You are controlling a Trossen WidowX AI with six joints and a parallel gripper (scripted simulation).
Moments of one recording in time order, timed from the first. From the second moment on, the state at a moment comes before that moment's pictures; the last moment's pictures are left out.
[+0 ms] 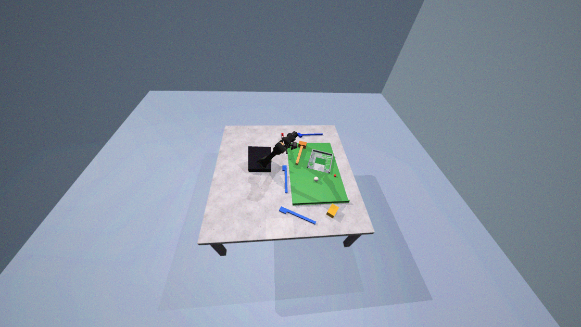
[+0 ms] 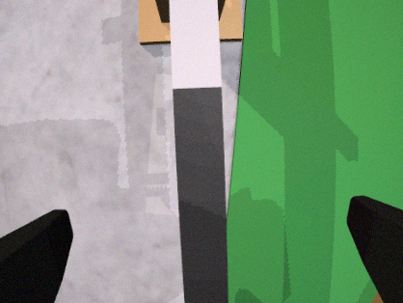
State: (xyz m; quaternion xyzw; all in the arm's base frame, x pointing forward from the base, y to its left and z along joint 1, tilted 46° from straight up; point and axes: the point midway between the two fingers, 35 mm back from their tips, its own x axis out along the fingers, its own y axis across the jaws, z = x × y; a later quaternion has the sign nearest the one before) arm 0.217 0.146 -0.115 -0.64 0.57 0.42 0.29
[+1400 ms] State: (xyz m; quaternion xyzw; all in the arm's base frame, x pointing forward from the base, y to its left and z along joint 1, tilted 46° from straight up) arm 0.217 0.120 -0.139 -0.64 0.58 0.42 0.29
